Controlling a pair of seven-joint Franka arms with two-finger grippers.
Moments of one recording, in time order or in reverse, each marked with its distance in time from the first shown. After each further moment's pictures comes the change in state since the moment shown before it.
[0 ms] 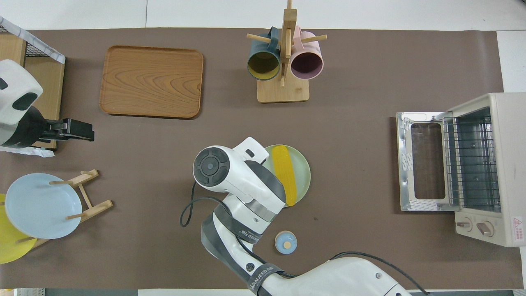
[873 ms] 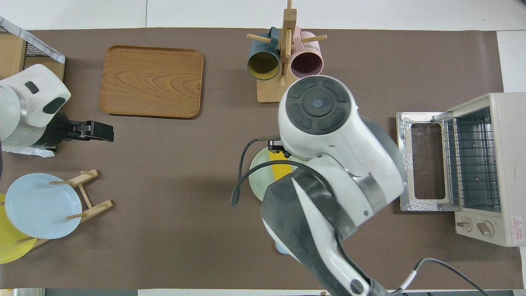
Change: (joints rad) left arm -0.054 0.005 -0.014 -0.048 -0.016 0.072 0.000; right arm -0.250 -0.324 -0.002 0.057 0.061 -0.332 -0.294
